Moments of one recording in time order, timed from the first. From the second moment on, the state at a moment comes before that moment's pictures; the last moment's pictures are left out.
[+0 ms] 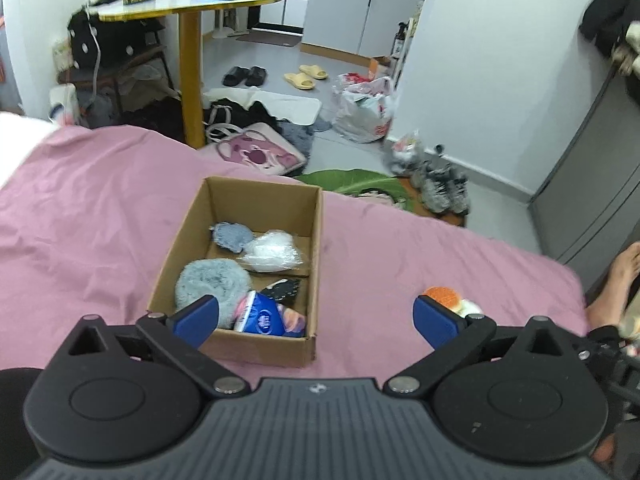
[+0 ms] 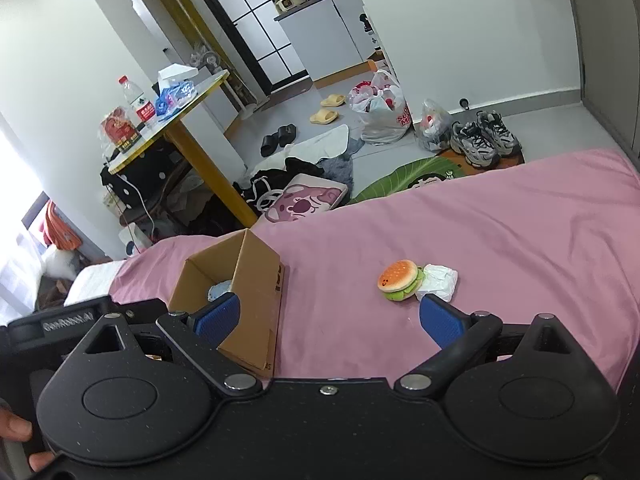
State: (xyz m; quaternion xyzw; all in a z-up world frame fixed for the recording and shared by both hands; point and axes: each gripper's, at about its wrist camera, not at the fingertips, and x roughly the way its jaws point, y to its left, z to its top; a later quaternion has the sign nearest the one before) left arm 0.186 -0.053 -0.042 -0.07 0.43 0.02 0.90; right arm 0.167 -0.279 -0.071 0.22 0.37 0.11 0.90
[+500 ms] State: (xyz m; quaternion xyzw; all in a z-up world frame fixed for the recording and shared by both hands) left arm 0.209 -0.100 -0.072 -0.06 0.45 -0.01 0.89; right arm 0.178 -0.315 -0.113 0.30 0.38 0.08 0.87
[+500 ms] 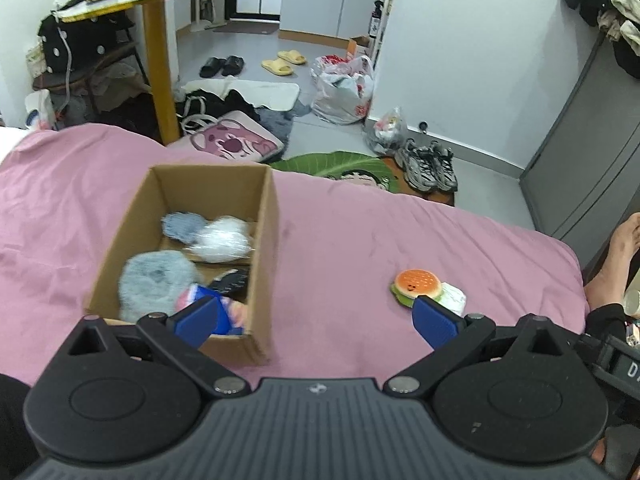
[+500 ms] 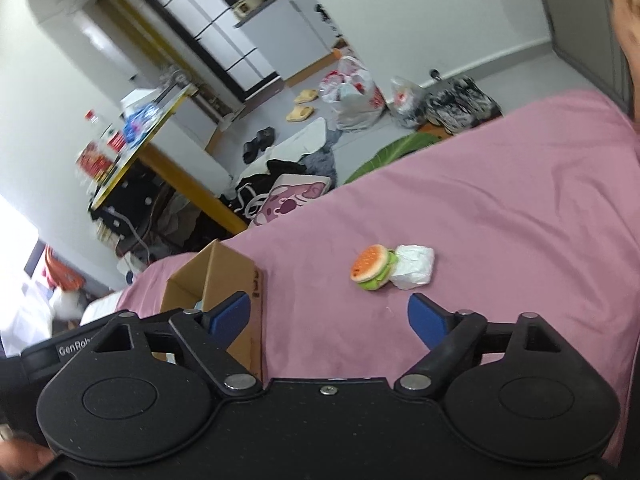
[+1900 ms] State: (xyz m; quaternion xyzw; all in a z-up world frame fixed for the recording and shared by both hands) left arm 0.331 -0.184 -0.201 -0.12 0.55 -0.04 0.83; right arm 0.223 -0.353 -0.238 0.50 0.40 -0.03 0.76
